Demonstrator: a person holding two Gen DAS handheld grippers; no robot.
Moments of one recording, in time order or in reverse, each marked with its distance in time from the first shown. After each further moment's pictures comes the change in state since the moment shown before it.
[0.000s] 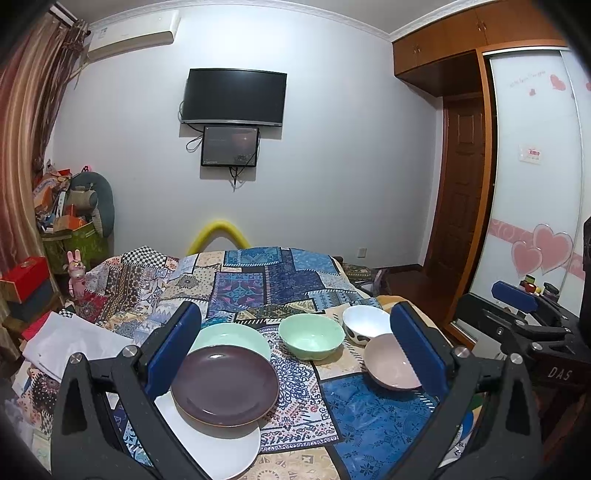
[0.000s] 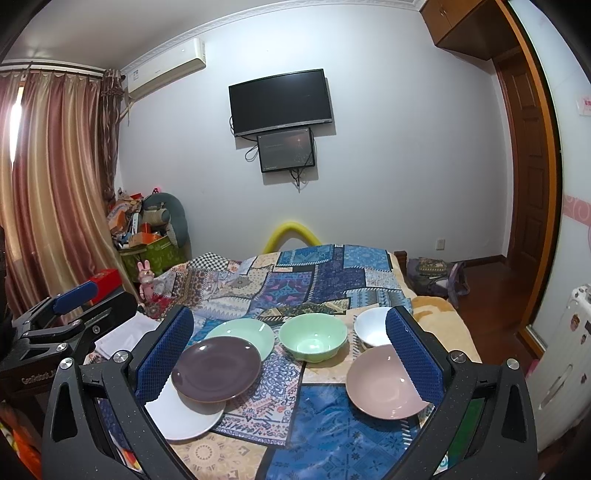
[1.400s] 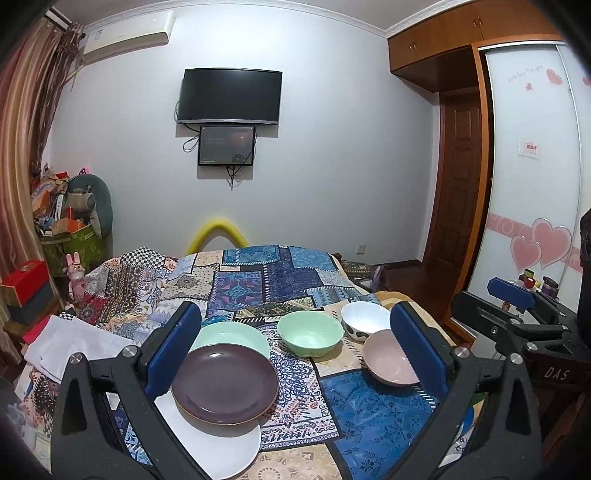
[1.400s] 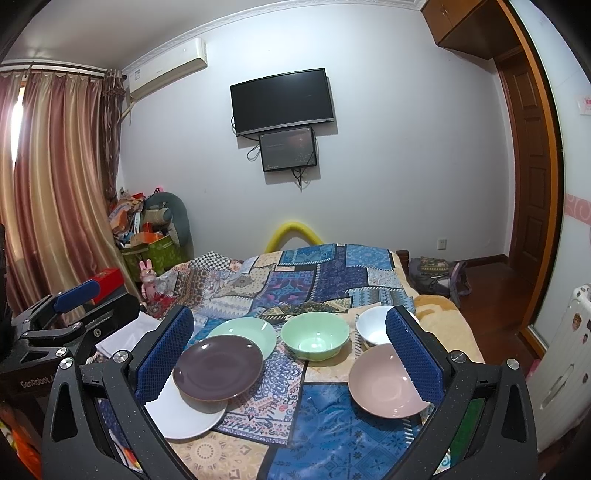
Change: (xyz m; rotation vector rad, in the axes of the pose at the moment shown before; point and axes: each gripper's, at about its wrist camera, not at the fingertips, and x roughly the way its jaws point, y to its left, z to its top) left arm -0.001 -0.005 -0.004 0.019 0.007 -0.006; right arm -0.001 0.004 -0.004 0.001 0.005 0.005
